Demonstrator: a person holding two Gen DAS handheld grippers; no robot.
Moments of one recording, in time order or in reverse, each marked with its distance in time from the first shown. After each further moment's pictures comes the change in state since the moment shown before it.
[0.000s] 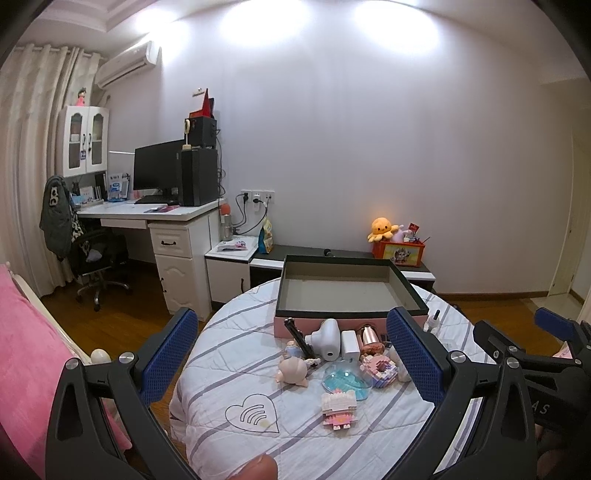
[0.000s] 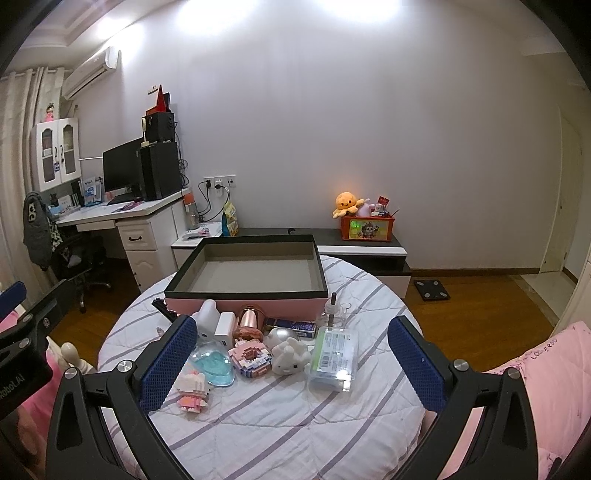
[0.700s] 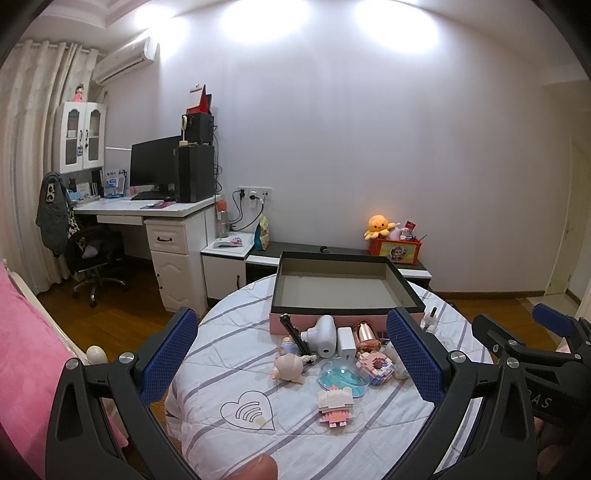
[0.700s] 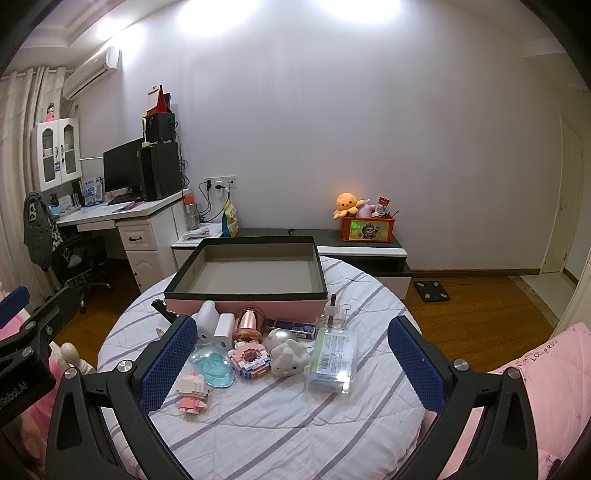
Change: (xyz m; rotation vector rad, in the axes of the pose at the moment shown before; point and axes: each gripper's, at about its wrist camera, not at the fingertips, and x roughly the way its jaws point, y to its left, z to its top) left arm 0.006 0.001 -0.002 -0.020 0.009 -0.021; right arm -0.002 -0.001 0.001 -0.005 -0.005 0.000
